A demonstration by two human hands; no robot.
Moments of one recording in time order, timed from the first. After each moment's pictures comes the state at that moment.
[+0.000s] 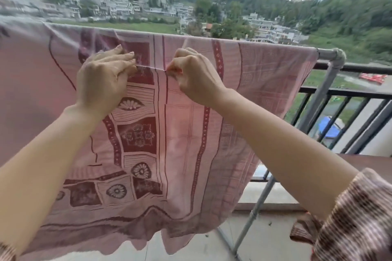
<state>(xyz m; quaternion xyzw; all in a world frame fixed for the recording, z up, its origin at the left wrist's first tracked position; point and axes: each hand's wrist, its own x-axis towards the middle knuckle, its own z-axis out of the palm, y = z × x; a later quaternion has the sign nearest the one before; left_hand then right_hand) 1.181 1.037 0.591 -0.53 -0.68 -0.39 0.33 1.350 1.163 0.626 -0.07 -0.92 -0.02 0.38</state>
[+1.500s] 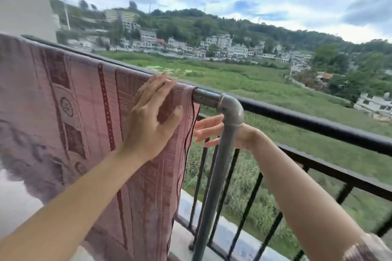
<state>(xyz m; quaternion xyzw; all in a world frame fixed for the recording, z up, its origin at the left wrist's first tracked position) 1.514 1.332 0.601 -0.37 -0.73 -0.44 0.37 1.544 1.545 0.610 0.05 -0.82 0.56 -0.10</state>
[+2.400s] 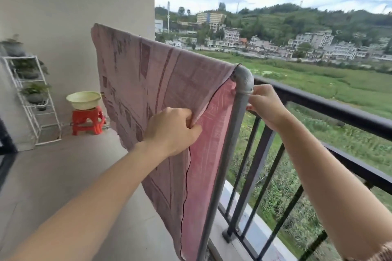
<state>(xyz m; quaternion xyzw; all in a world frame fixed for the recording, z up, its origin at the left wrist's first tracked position) 1.638 1.337 0.576 -0.10 -0.93 -0.24 0.27 1.565 1.554 0.615 0.19 -0.81 0.55 0.11</state>
